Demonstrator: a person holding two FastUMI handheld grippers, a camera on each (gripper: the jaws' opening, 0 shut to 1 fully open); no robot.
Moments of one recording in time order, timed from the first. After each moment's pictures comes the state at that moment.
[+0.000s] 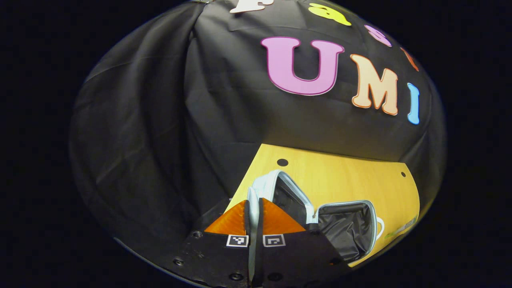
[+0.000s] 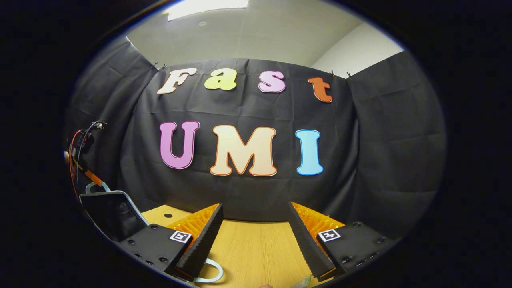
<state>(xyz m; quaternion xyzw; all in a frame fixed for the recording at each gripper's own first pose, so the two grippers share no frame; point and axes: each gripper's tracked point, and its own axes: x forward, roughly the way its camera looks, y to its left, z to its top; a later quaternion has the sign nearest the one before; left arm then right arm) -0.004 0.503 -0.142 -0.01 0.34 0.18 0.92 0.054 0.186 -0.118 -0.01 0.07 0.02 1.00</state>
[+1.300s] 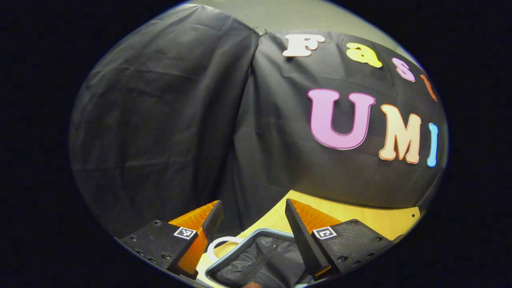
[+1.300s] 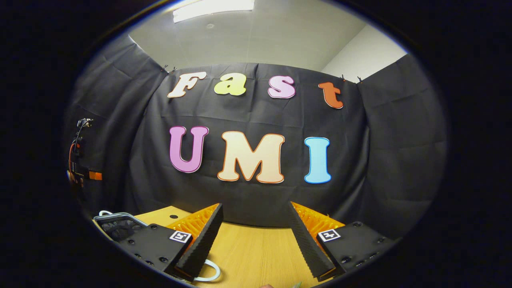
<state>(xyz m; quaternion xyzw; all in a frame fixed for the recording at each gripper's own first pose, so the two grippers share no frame) -0.037 0.500 -0.069 -0.01 0.08 0.32 0.95 0.064 0.172 -0.088 -0.01 0.05 0.07 1.00</state>
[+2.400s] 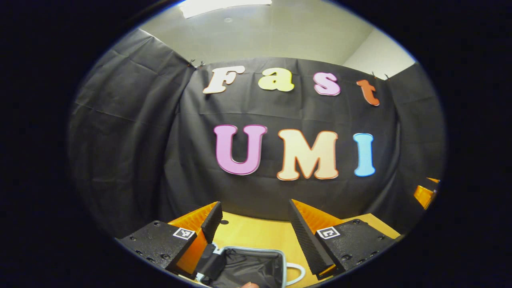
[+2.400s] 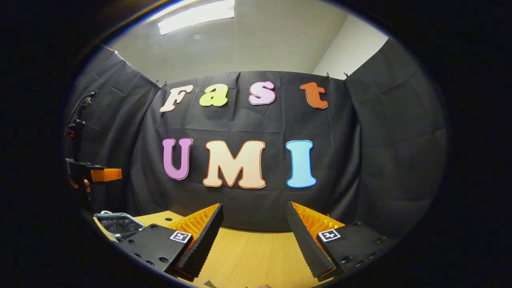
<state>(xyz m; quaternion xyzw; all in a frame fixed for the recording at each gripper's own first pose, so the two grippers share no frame) 0.004 0.175 -0.031 0.03 0.01 0.12 0.99 0.066 0.035 -0.087 0.02 0.03 0.09 1.00</state>
